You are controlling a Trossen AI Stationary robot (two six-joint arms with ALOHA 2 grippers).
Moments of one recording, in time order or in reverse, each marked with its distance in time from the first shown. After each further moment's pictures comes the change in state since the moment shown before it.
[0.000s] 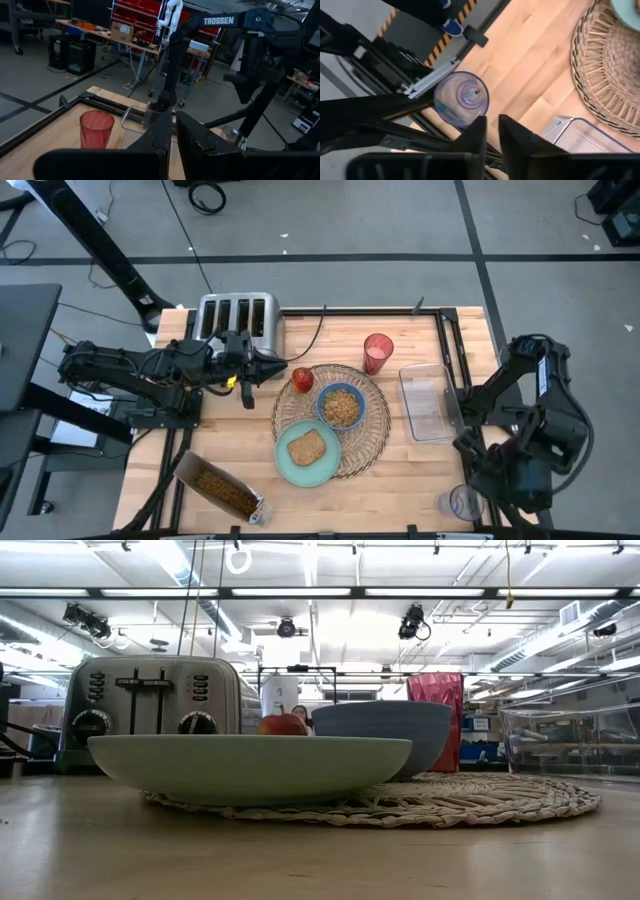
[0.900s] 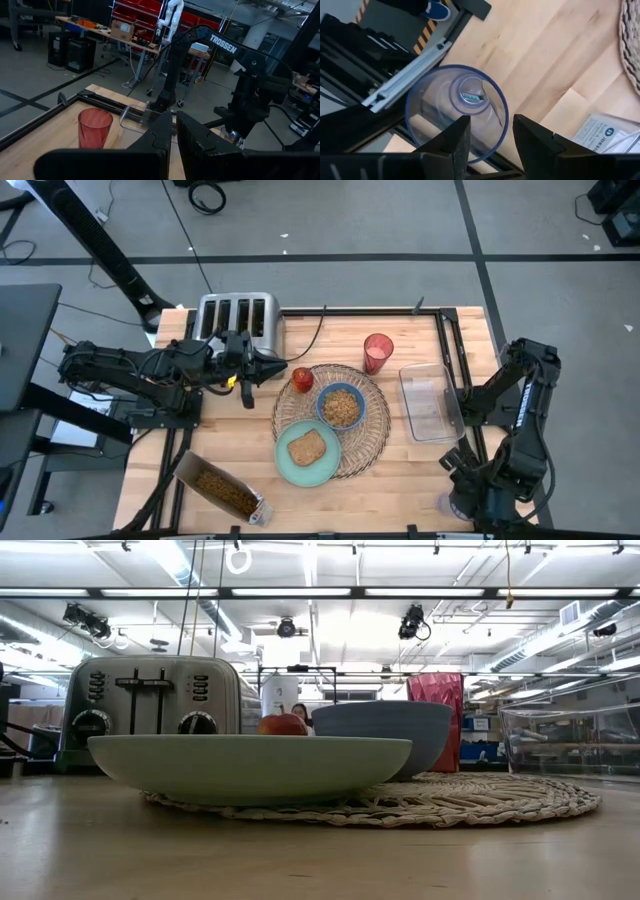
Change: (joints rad) left arm 0.000 0.000 0.000 -0.002 0.000 -0.026; right arm 0.027 0.028 -0.413 0.324 -0.020 0.098
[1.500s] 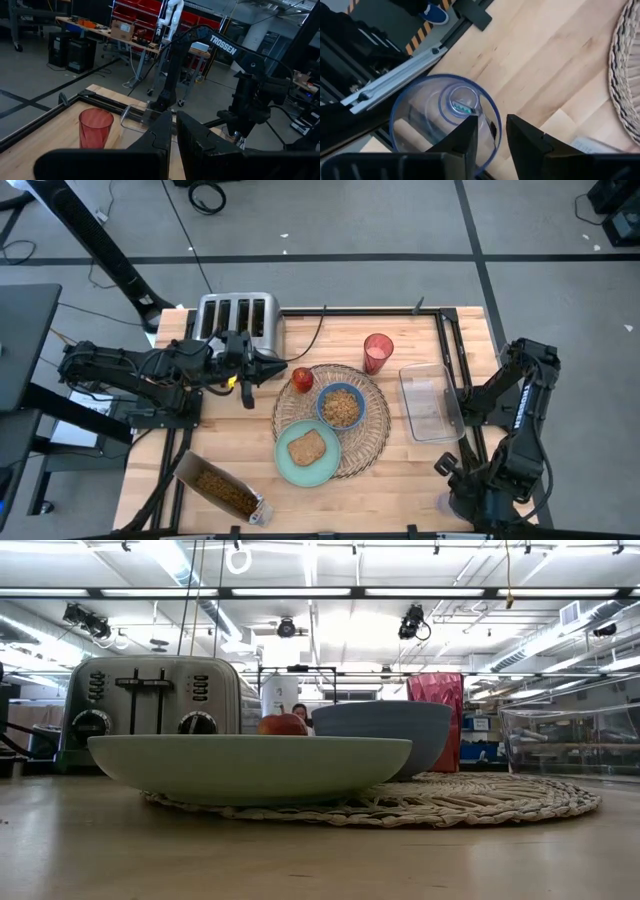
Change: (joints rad) left arm 0.000 0.000 0.000 -0.002 0.000 0.009; right arm 0.004 0.000 -0.041 0.070 0.049 -0.133
